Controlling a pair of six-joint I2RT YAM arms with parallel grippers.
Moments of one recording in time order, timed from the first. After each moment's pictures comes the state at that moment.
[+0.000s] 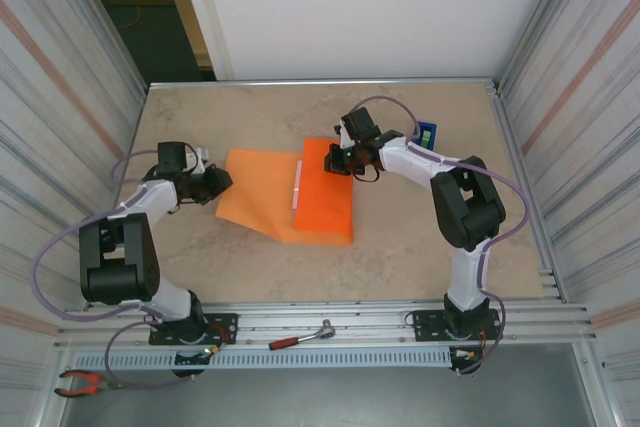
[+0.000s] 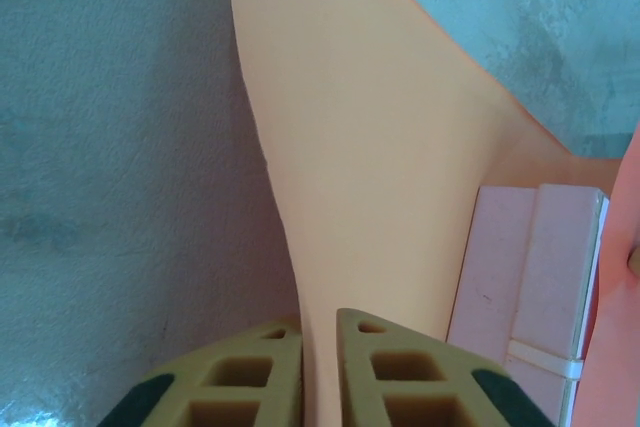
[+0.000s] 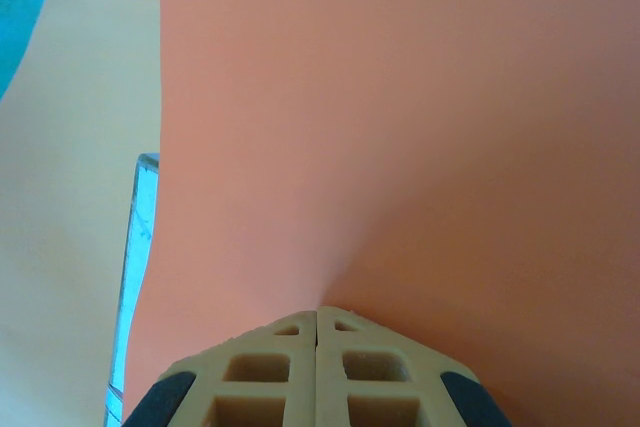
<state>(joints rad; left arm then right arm) 0.08 1.50 0.81 -0.30 0.54 -0.44 0.53 1.95 1.39 -0.39 -0.33 0.56</state>
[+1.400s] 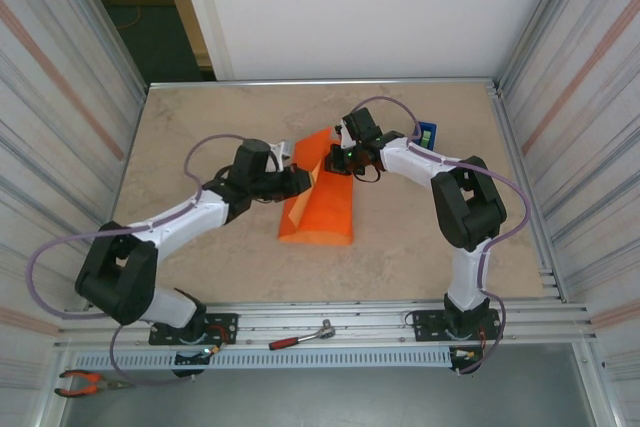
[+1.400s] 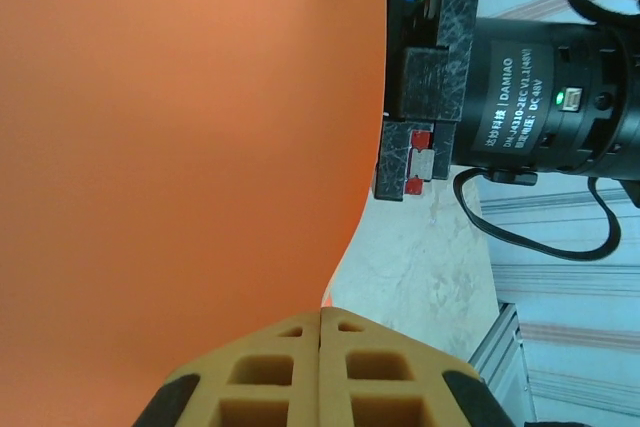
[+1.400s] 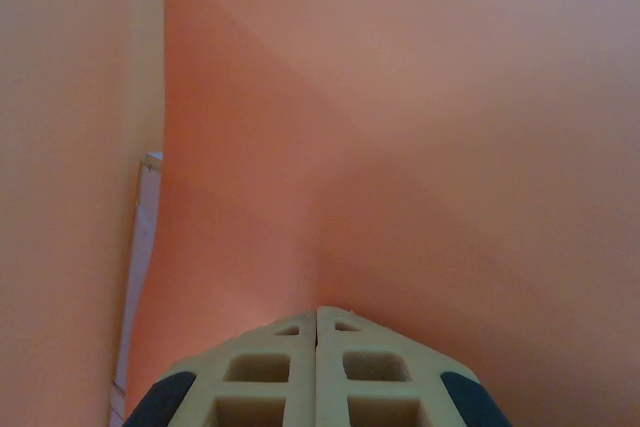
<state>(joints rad) -0.56 1.44 0.85 0.01 0.45 -0.79 0.53 1.95 1.38 -0.38 -0.34 0.56</state>
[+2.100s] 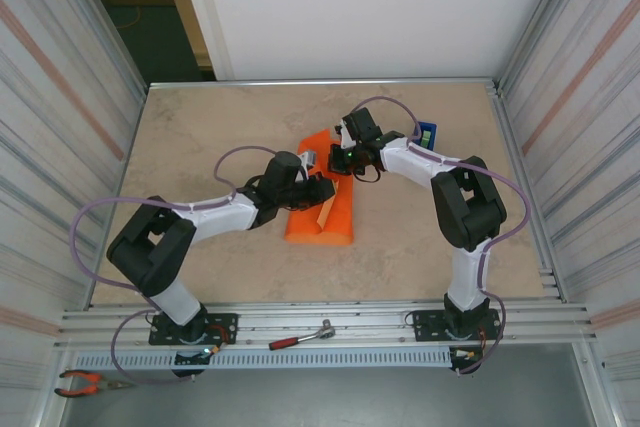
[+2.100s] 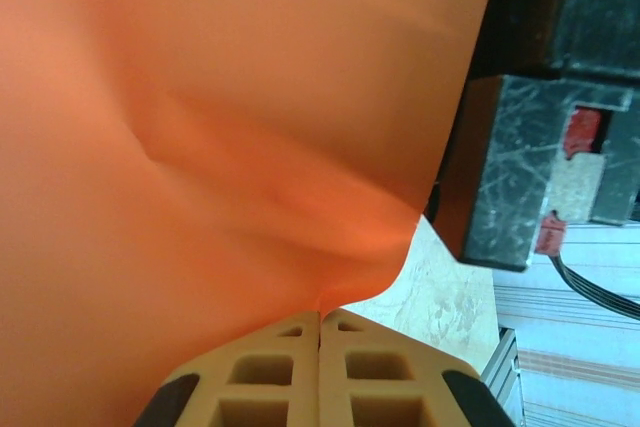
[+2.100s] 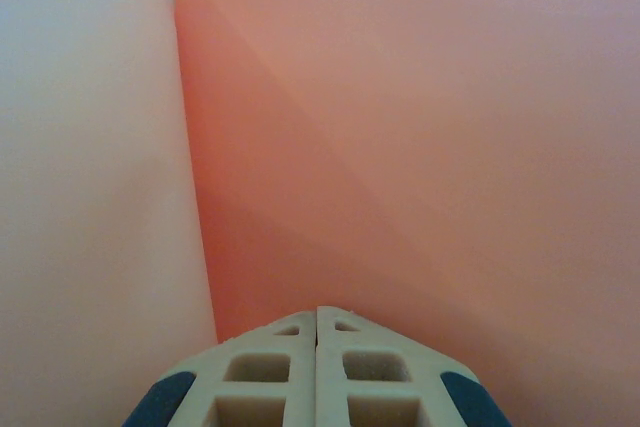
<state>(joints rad) -0.70 1.63 0.85 0.24 0.34 -0.93 0.53 1.95 1.38 -0.37 -0.34 0.56</state>
